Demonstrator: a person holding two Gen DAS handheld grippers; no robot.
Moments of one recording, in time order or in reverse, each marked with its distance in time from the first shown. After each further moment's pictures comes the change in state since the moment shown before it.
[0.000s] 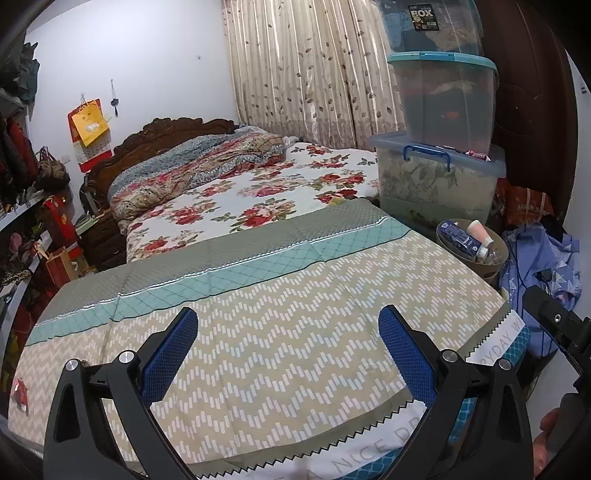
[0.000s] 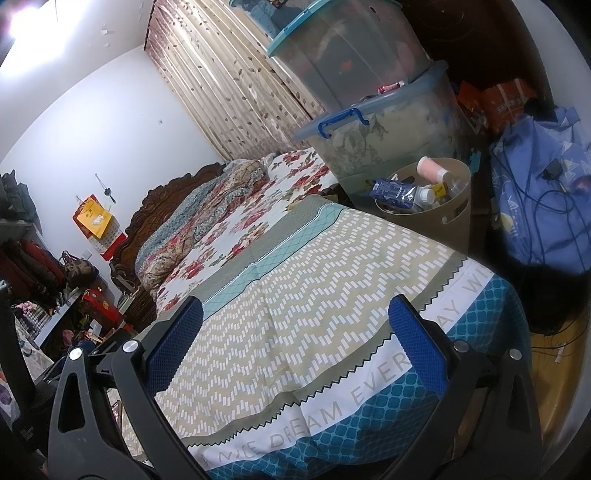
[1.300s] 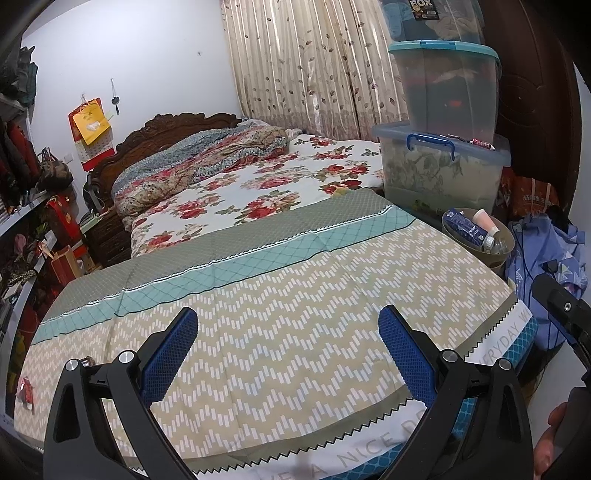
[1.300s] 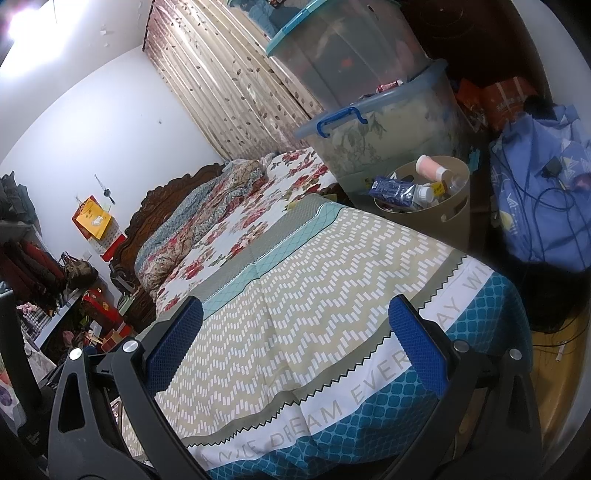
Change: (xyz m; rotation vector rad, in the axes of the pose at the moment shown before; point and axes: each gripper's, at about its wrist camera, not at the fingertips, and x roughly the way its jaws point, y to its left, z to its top) left arm 0.004 -0.003 -0.008 0.015 0.022 0.028; right arm 0.001 0.003 -0.002 0.005 -0.001 -0.001
